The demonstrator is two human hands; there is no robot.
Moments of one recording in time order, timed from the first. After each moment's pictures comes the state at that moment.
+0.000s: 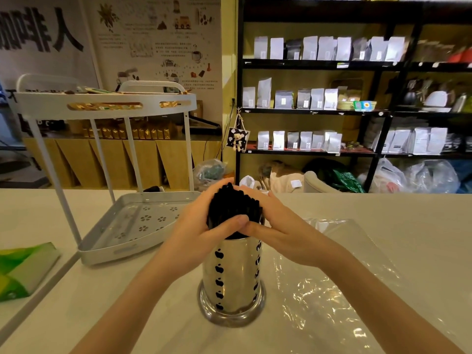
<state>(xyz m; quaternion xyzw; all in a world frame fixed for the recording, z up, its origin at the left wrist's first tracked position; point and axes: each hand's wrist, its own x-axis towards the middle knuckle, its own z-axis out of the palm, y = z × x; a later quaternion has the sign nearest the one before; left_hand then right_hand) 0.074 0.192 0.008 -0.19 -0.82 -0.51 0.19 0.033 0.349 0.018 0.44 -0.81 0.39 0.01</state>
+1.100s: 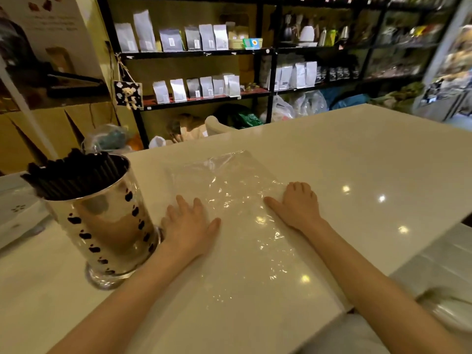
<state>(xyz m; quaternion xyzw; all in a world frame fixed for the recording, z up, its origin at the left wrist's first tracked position) 0.023 0.330 -0.120 -0.08 -0.99 -0.06 -0.03 0.027 0.550 -0.131 -0.18 -0.97 0.13 0.08</state>
